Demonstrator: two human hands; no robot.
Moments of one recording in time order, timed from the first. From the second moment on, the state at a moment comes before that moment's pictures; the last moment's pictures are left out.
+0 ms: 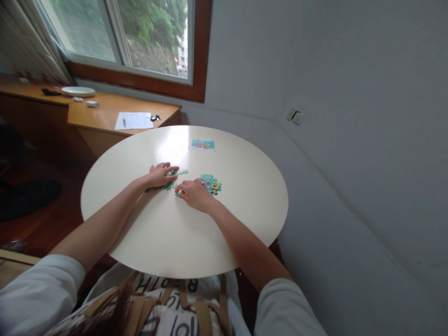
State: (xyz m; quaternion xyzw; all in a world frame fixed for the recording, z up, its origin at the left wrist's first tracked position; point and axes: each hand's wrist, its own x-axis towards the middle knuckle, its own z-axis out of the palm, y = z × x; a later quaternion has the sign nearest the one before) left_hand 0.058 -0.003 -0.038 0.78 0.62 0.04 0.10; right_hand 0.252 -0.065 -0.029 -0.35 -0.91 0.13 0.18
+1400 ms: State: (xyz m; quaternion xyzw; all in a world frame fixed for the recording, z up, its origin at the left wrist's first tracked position) left_hand 0.051 0.002 -0.029 0.79 0.59 0.12 0.11; right_hand 0.288 -0.029 -0.040 -0.46 -0.71 0.27 0.46
